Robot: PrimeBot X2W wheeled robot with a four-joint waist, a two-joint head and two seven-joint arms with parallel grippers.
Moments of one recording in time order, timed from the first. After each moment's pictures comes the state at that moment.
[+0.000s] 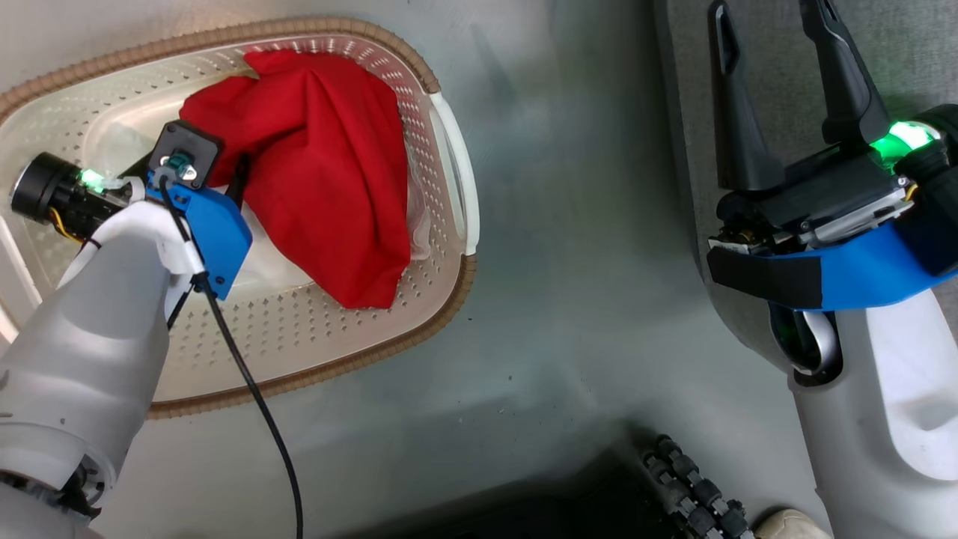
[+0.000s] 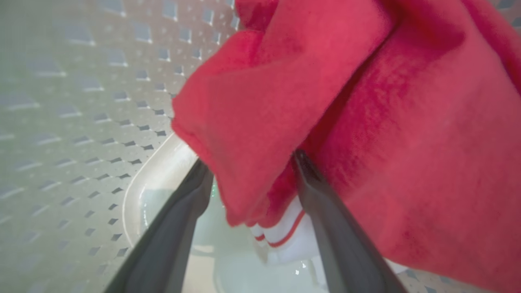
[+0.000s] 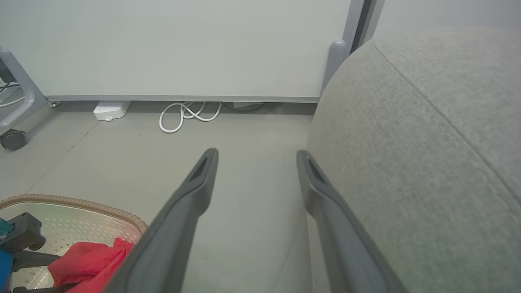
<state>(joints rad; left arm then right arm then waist) -1.08 0.31 -0.97 1.25 -0.50 -0.13 -0.19 -0.61 -0.11 0.15 0.01 0.16 0.13 -0.26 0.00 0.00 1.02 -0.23</state>
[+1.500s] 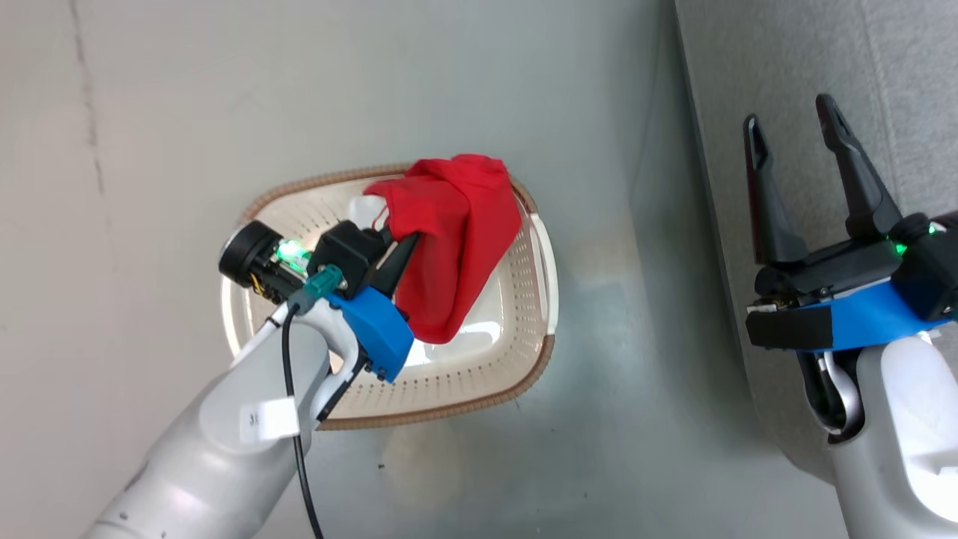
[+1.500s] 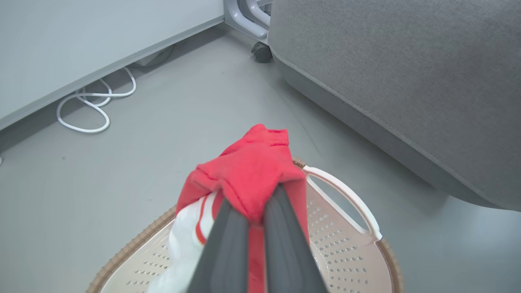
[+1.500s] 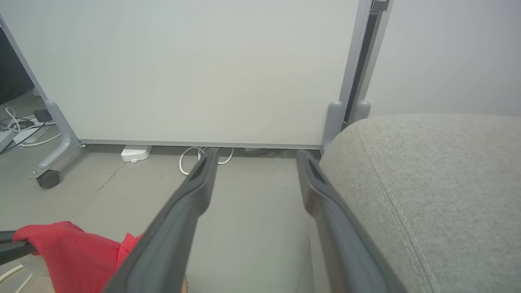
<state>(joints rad) -0.79 0.25 -0.88 0.71 -0.49 -0.11 -0.26 -0.46 -0.17 0.07 0.11 0.15 0.13 -0.26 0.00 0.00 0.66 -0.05</state>
